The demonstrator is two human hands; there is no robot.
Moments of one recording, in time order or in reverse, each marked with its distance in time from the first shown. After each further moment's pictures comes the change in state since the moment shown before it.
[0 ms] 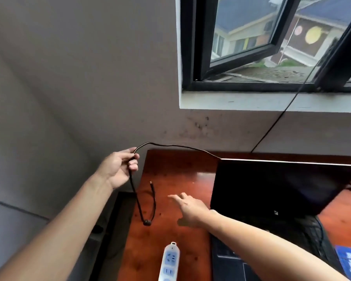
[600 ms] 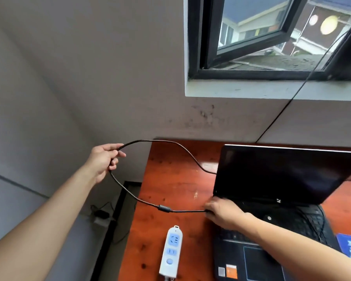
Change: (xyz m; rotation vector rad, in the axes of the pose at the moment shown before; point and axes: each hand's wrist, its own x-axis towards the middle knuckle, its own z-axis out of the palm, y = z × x) left_hand 0.001 -0.002 -0.071 0.442 0.159 0.240; right_hand -0.050 0.079 0.044 -0.132 0.146 -0.102
